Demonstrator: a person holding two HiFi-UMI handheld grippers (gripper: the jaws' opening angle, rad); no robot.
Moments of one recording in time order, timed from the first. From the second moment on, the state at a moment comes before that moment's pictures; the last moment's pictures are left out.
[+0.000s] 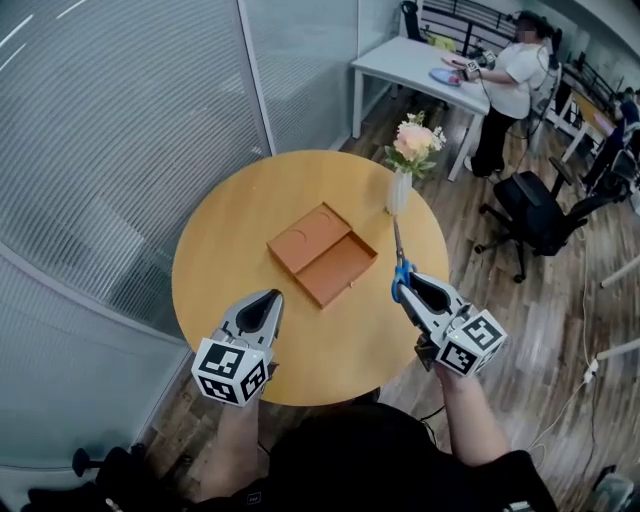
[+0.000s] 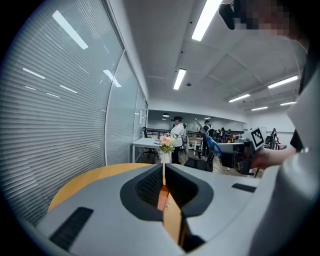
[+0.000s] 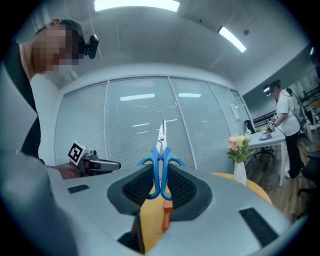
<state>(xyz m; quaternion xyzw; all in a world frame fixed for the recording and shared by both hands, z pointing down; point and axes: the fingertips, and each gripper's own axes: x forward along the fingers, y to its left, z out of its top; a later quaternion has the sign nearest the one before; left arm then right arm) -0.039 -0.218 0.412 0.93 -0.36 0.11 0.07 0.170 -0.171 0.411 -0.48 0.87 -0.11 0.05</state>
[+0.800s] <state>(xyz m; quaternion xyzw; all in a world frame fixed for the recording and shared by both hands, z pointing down) -0.054 -0.252 0.447 0.89 -0.43 0.11 0.12 0.144 -0.260 0.459 -0.40 0.91 -0.15 0.01</state>
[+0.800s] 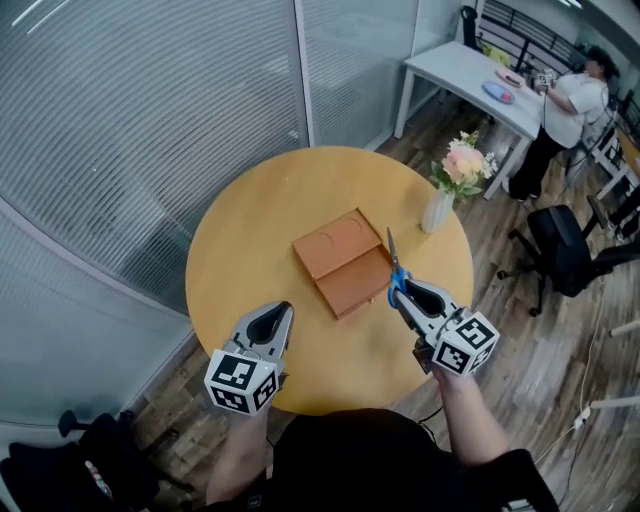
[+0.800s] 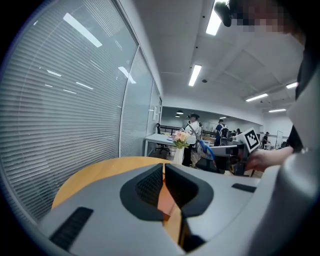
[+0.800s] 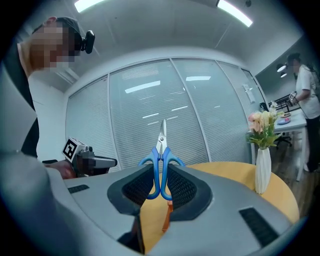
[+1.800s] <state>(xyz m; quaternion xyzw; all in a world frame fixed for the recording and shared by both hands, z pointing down) -0.080 -0.306 0.487 0.82 -0.55 0.10 0.16 0.111 -0.362 0.571 -0.23 0.95 -0.12 -0.19</state>
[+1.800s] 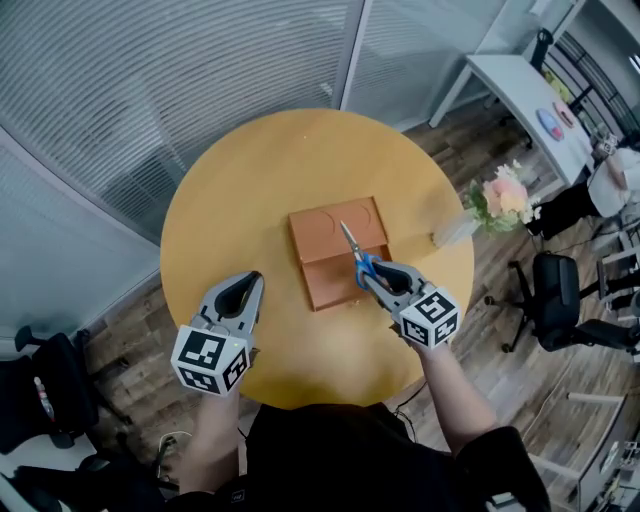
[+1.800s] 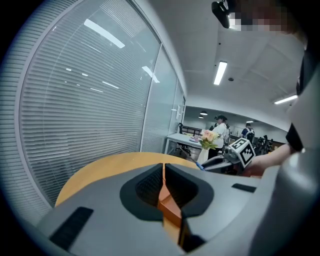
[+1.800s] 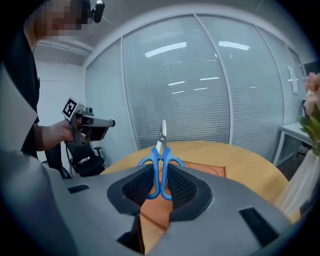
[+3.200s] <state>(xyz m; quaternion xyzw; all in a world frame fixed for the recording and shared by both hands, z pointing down) -0.109 -0.269 0.541 0.77 -0.59 0.12 0.24 0.102 -0.372 0.767 0.00 0.83 0.03 -0.55</state>
